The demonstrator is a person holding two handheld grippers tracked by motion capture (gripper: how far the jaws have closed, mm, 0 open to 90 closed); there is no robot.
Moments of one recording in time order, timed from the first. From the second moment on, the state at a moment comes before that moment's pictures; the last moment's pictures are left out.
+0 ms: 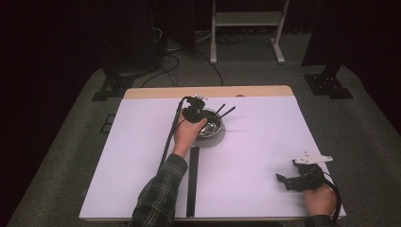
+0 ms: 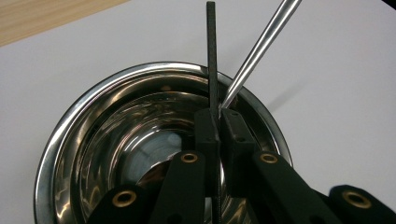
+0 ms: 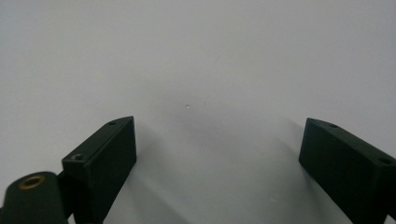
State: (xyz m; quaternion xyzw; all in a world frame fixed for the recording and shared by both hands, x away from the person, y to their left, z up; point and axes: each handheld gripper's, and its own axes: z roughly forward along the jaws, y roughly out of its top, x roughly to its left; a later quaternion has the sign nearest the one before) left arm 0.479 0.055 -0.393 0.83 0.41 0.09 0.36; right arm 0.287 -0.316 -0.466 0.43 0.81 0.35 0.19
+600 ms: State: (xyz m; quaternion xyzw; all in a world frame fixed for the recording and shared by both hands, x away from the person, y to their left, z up) left arm 0.480 0.051 -0.398 0.83 0.41 0.09 0.36; right arm 0.287 -0.316 -0.466 0.43 0.81 0.35 0.19
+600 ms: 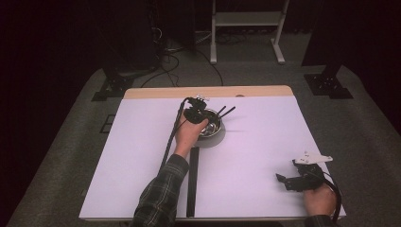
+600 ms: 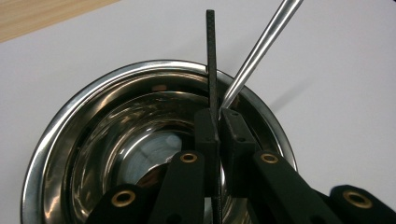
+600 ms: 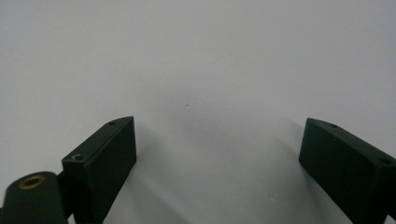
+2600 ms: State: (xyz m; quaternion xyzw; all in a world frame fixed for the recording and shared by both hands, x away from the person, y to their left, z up) left arm 0.397 0.139 -0.361 0.83 0.37 0.13 0.40; right arm 0.287 -0.316 -0.466 0.43 0.81 0.35 0.19
